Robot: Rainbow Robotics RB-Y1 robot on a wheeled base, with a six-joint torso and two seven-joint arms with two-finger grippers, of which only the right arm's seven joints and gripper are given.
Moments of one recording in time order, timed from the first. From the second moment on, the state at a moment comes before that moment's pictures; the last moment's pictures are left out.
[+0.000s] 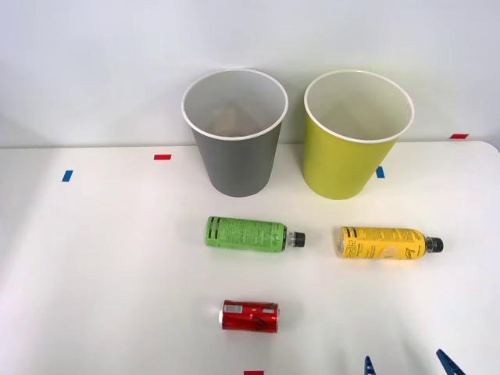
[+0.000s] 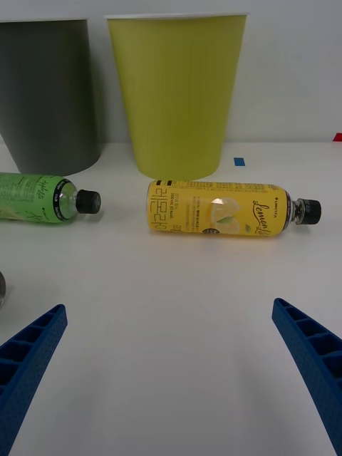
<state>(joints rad) 1.16 -0.19 0.26 -2.07 0.21 -0.55 1.35</state>
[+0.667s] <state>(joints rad) 1.16 -0.19 0.26 -2.07 0.21 -0.55 1.35</state>
